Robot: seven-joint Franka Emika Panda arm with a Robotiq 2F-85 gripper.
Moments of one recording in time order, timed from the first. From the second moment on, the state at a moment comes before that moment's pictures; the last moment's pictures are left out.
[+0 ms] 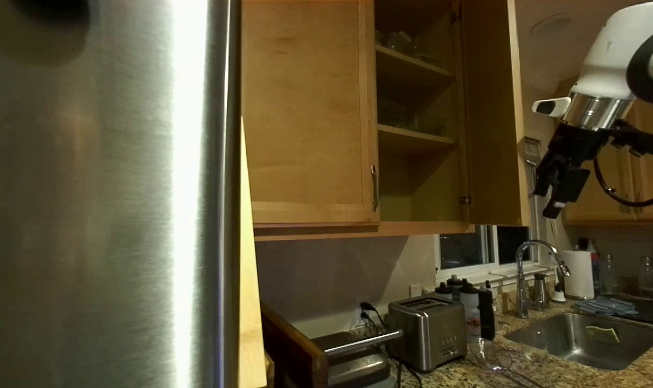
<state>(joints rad) 0.09 -1.15 -0.22 -2.47 -0.40 1.91 -0.61</state>
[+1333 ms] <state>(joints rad) -0.04 -0.99 -0.52 -2.38 -0.33 2.05 -0.58</state>
